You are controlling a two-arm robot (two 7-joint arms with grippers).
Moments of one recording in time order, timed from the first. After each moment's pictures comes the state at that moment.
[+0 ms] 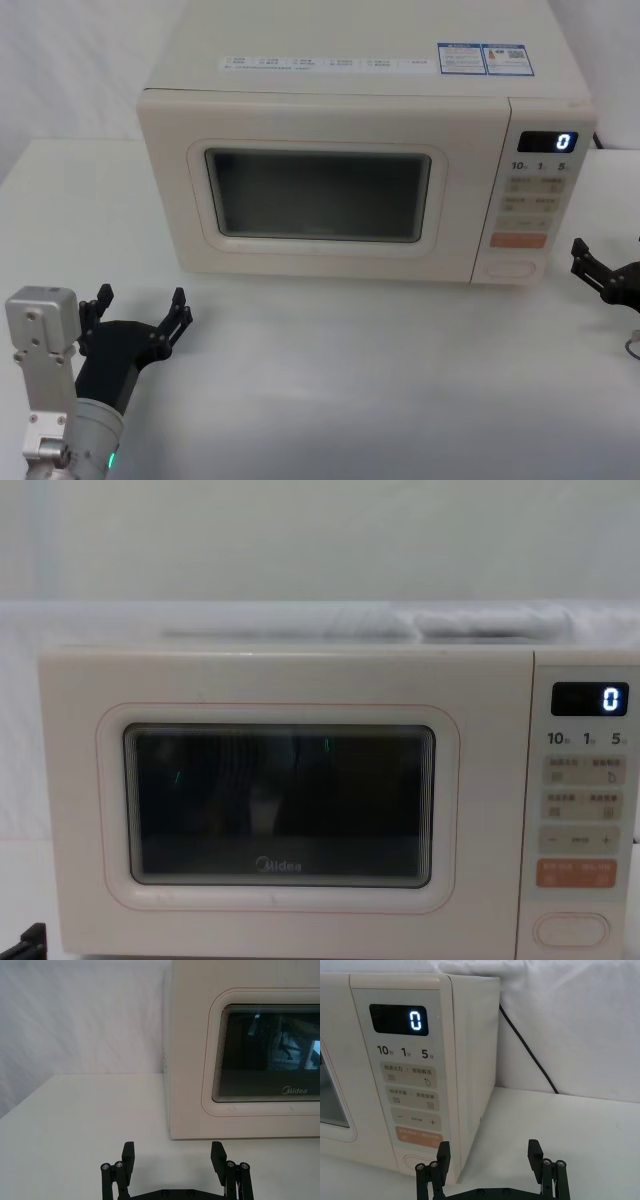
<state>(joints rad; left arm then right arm) 0.23 0.15 0.00 -1.74 -0.14 -0.04 -0.04 -0.03 0.22 0.01 -1.69 0.19 0.12 0.23</state>
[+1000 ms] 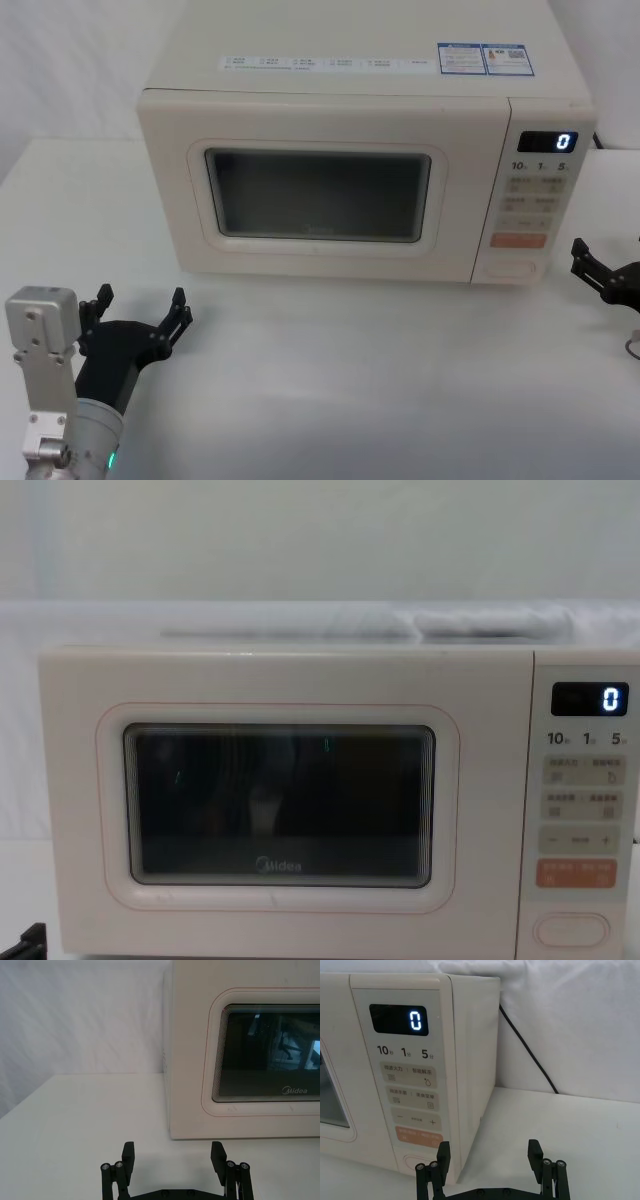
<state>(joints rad) 0.23 0.15 0.00 -1.74 -0.14 -0.04 -0.04 -0.03 0.22 0.01 -1.69 0.19 0.12 0.23</state>
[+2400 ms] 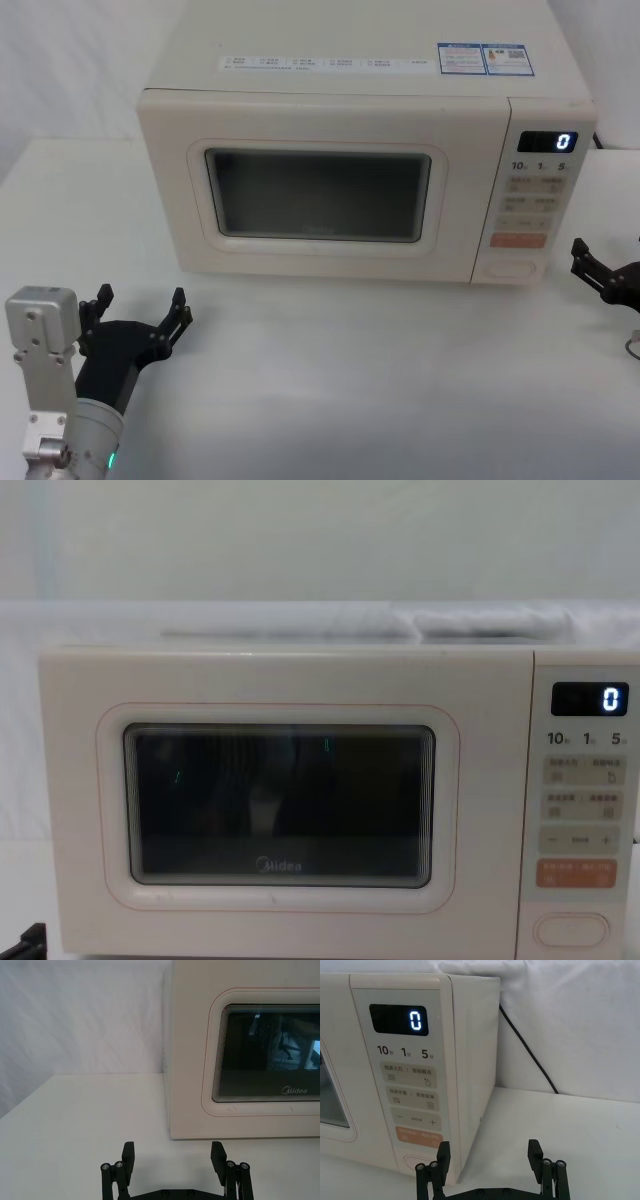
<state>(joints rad) 0.23 0.15 0.00 -1.74 -0.14 -0.04 -0.04 -0.03 0.22 0.01 -1.69 0.19 0.12 0.23</state>
